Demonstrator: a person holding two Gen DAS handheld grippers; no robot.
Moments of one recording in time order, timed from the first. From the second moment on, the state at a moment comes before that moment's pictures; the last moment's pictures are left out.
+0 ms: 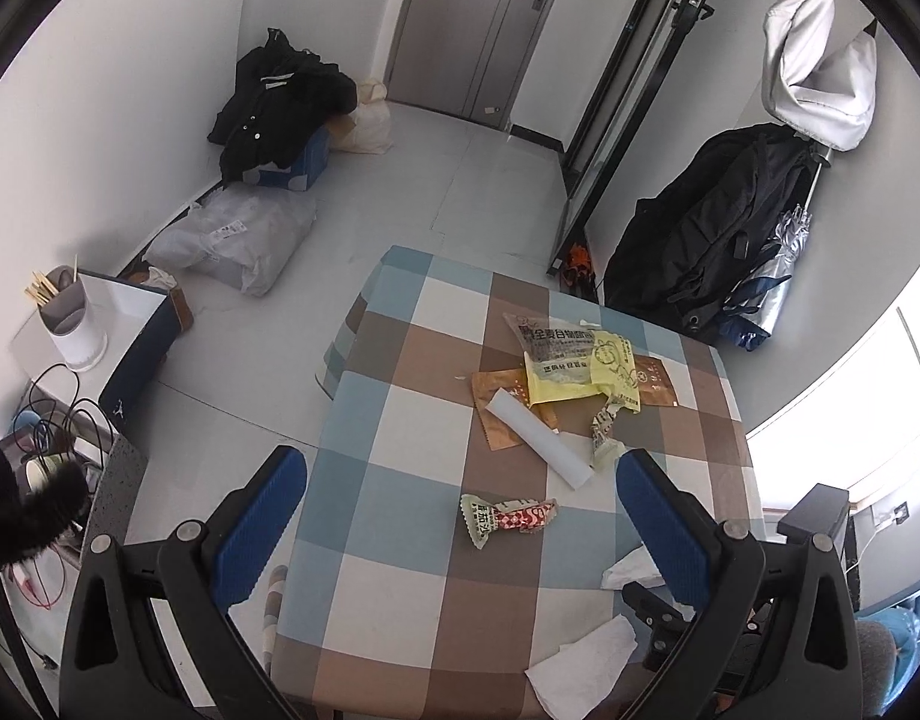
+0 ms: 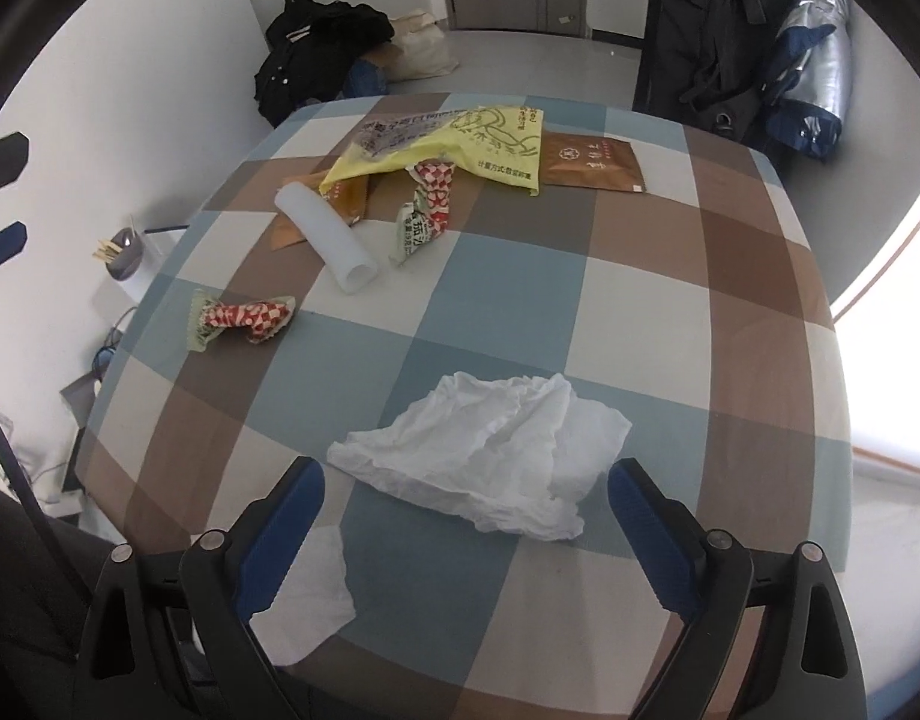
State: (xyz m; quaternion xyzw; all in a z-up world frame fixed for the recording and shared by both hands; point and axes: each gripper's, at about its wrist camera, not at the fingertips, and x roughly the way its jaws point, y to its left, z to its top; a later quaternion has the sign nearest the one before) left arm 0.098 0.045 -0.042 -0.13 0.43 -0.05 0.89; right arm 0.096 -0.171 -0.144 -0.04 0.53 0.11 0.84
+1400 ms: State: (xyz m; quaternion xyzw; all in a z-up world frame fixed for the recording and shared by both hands) left arm 0.076 0.020 -0.072 -0.11 0.51 -0.17 0.84; right arm 0.057 -0.194 -0.092 -0.03 0.43 0.15 0.89
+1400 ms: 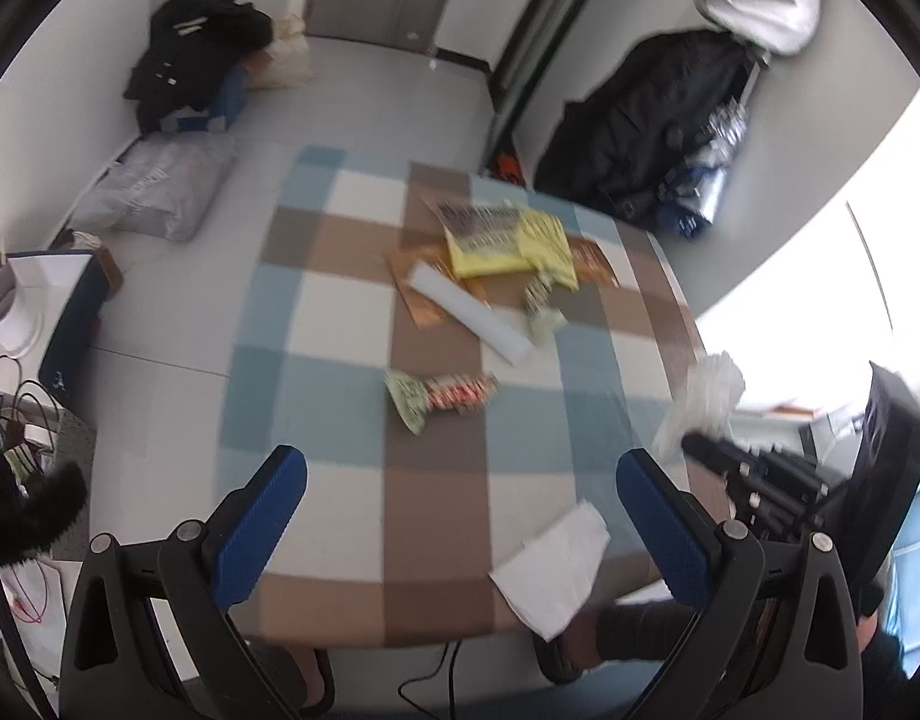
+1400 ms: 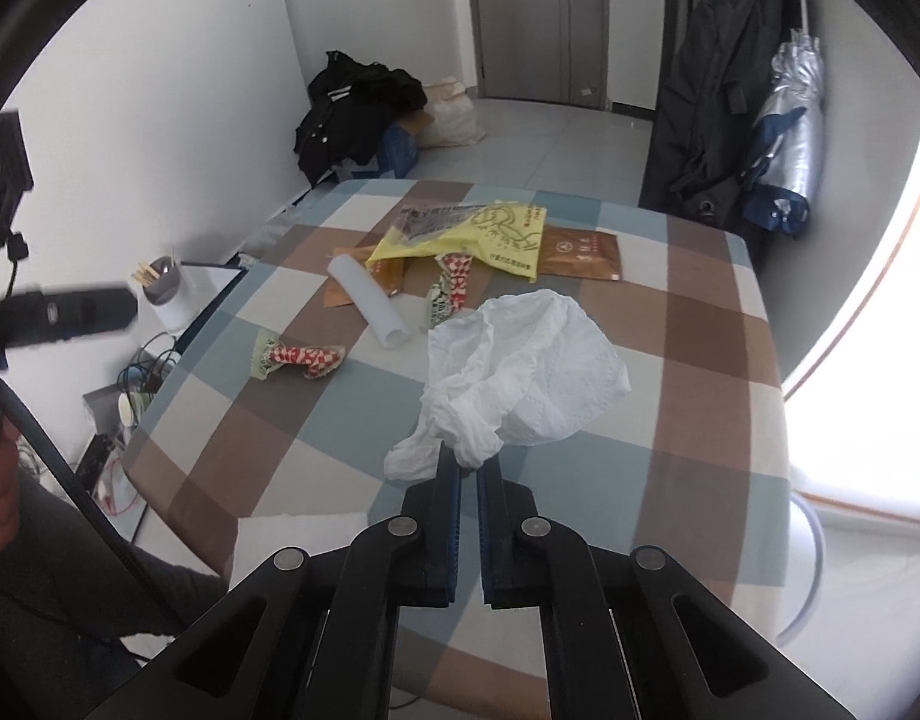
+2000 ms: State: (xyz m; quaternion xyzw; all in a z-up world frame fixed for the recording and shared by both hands) left arm 0.045 -0.073 -0.127 0.07 0.57 -0.21 0.79; right arm 0.032 -0.250 -0.082 0.01 0.42 0.12 0.90
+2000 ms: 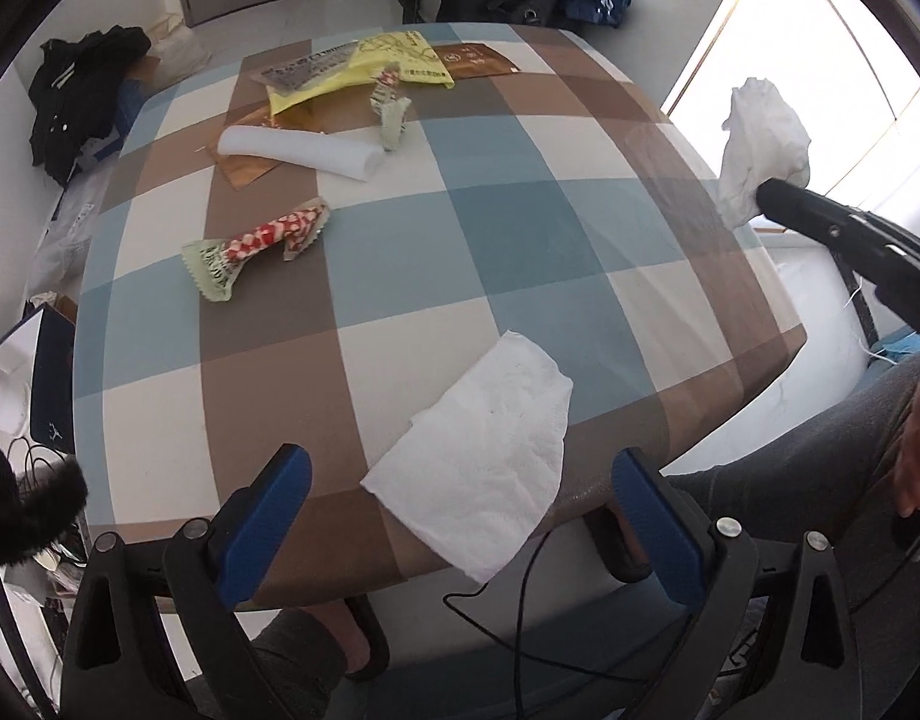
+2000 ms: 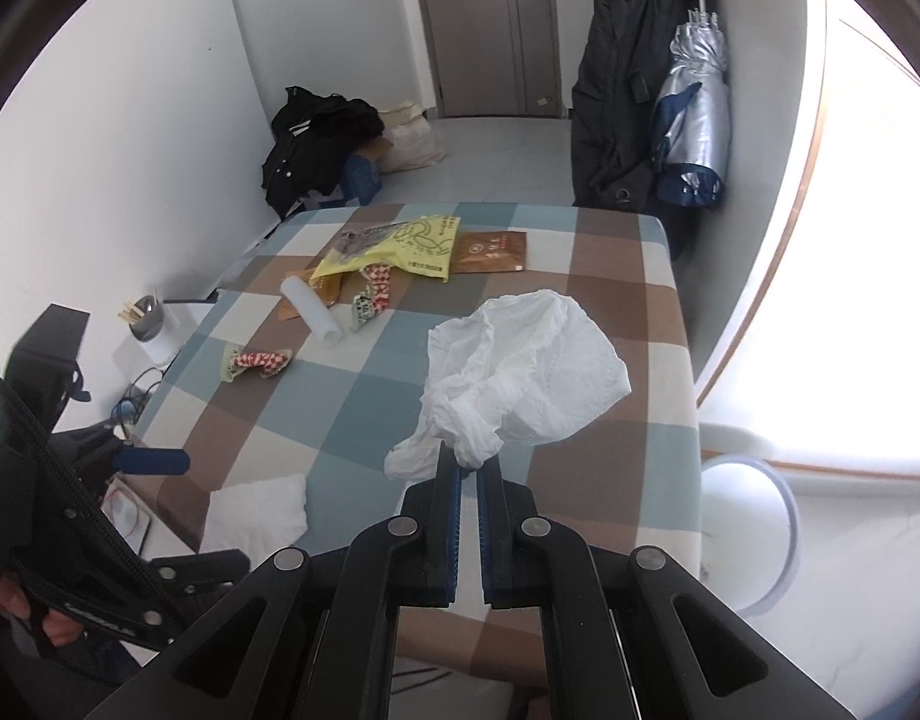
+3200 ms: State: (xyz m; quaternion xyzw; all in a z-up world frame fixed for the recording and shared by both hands) left arm 0.055 -0.060 -0.076 0.04 0.50 -0.15 0.85; right arm -0.010 -0.258 -0.038 0.02 0.38 0.15 0.91
